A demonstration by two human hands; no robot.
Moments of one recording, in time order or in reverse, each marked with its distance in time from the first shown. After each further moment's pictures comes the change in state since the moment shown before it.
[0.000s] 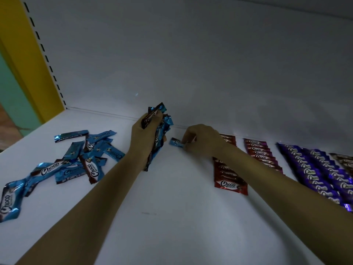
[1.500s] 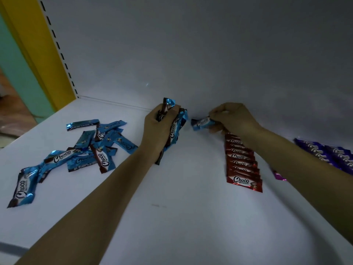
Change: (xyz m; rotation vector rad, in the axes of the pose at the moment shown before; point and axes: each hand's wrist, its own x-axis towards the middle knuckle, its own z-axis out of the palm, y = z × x) left_hand 0.003 -0.009 0.000 0.133 0.001 0.087; right_hand 0.000 0.011 -0.027 0.831 0.150 0.246
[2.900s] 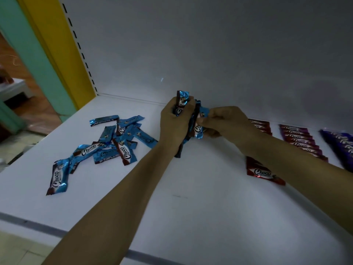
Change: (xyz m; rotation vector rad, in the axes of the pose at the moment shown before) left_hand 0.004 -0.011 -0.004 -0.035 0.025 0.123; right_hand -0.036 -0.009 0.048 0.076 -0.204 -0.094
